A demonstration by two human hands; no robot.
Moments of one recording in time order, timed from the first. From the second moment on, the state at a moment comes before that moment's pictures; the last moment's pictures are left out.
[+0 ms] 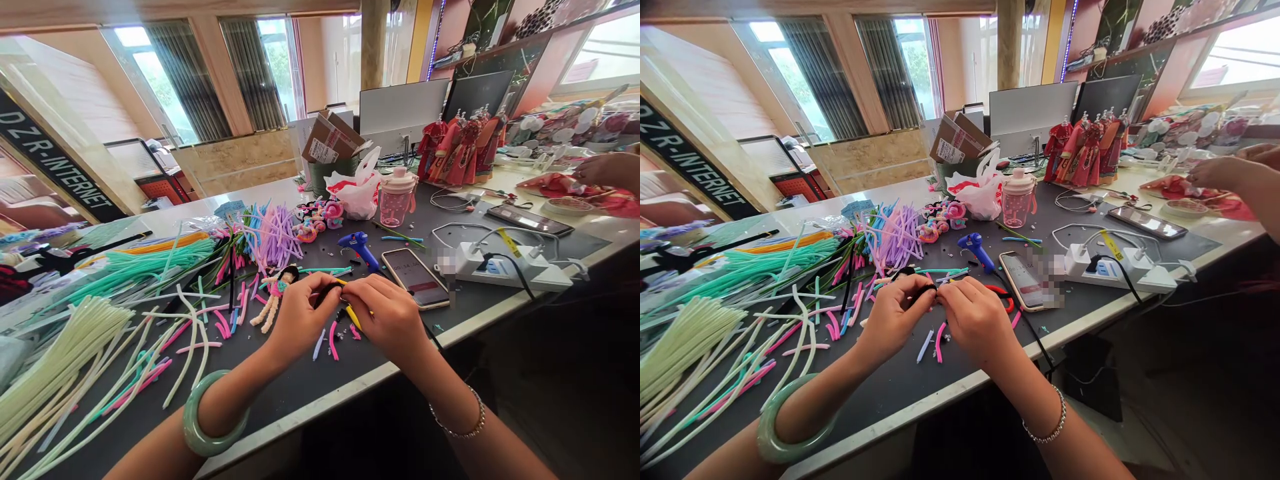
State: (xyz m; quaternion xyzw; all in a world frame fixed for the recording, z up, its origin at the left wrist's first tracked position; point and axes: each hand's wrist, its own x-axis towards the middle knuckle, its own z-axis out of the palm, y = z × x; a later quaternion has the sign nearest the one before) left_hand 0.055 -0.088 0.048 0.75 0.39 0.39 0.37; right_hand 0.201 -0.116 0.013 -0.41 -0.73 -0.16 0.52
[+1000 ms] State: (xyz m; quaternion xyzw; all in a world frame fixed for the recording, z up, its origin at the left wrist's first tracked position) left_hand 0.047 -0.075 0.055 0.82 0.34 0.15 0.44; right_hand 0.233 -0.120 0.013 -0.33 -0.85 -0.14 0.39
